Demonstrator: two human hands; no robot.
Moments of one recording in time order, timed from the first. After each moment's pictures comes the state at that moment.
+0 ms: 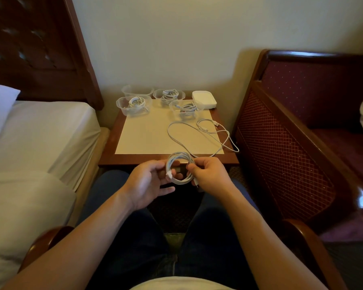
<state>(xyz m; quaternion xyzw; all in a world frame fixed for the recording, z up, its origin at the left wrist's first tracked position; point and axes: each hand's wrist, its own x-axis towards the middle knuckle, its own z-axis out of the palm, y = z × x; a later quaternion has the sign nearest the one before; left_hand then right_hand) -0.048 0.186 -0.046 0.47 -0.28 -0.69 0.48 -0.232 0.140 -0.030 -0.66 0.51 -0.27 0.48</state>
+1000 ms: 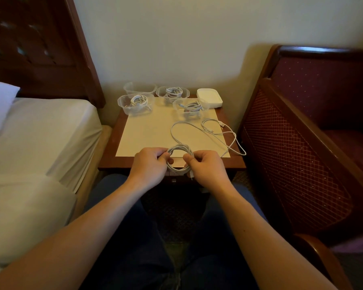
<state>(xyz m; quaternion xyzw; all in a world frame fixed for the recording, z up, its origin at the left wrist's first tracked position) -0.035 0.138 -0.040 0.68 -0.53 -0.31 0.40 -0.202 0.096 -0.038 -0.67 0.54 -0.29 0.42</state>
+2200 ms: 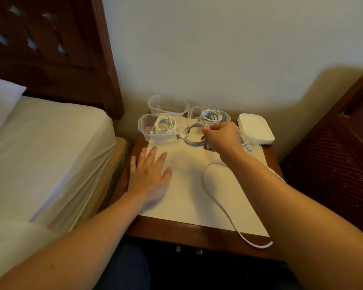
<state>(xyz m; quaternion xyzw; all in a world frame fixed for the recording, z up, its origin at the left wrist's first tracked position) 0.102 -0.037 -0.120 0.80 -0.57 -0.11 0.16 -0.049 -0.177 -0.027 -0.64 0.59 -0.31 0.39</state>
